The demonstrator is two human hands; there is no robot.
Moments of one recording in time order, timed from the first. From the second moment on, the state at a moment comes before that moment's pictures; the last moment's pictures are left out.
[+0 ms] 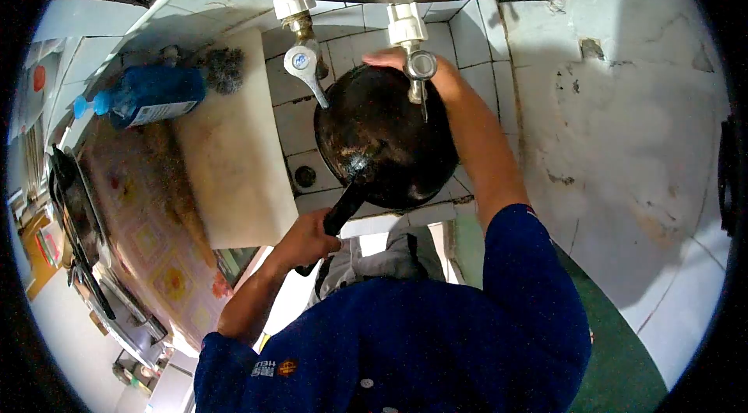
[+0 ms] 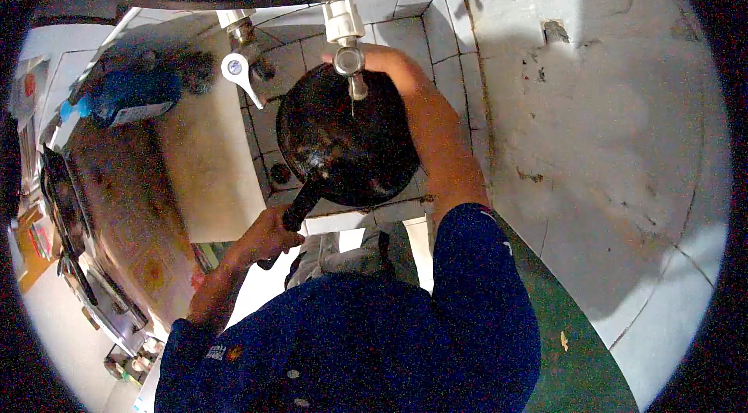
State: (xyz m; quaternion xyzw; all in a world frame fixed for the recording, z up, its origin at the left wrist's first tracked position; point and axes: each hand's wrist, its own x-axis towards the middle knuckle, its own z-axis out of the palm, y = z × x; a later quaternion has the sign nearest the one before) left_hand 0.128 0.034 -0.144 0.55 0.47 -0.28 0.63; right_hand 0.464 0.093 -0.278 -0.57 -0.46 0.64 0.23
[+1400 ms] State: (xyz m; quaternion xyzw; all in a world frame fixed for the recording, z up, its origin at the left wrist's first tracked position) left_hand 0.200 -0.027 -0.181 0.40 0.54 0.07 0.74; right_hand 0.378 -0.030 -0.126 -0.72 -0.32 0.35 0.50
